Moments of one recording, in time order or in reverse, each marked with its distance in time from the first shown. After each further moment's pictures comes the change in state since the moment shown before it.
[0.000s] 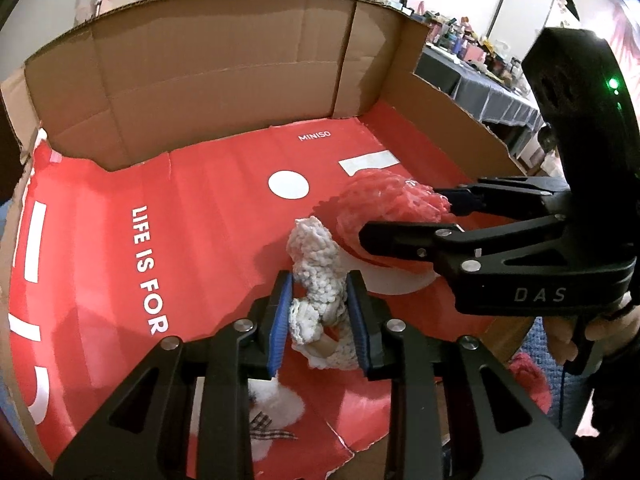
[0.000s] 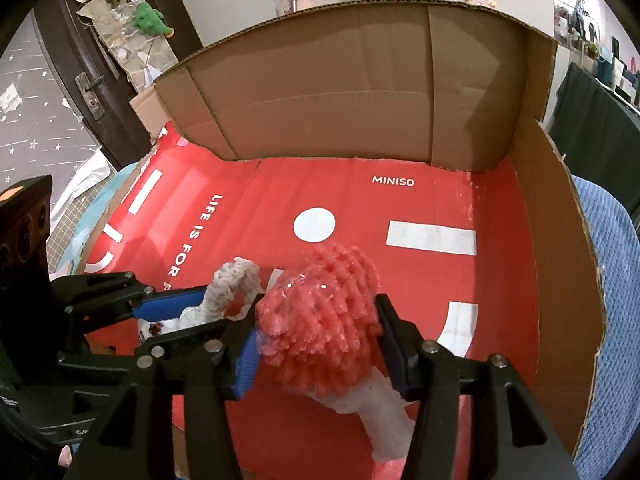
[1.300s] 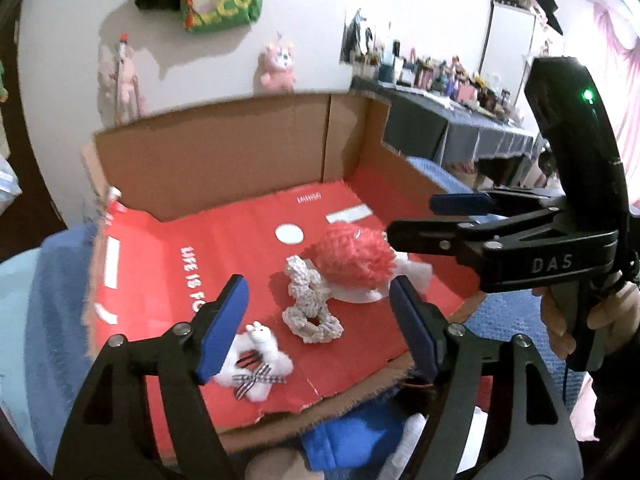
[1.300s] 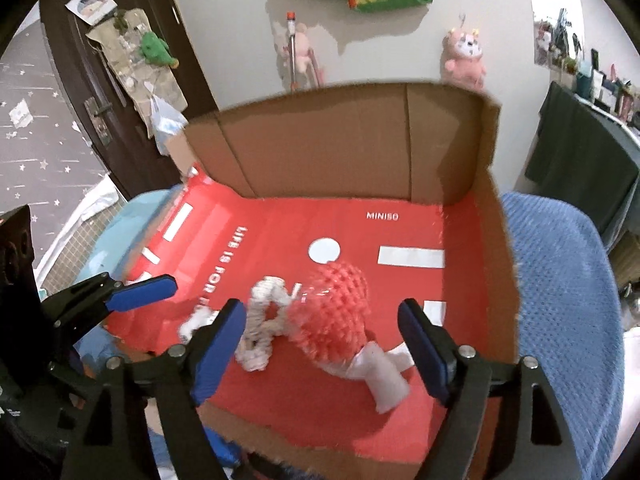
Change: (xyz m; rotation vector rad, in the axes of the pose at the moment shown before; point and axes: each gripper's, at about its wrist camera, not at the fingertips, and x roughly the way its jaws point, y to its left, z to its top) left arm -0.102 -0.031 -0.019 0.036 -0.223 0.067; right arm -0.073 0.019 -0.007 0.016 -0.137 -0.022
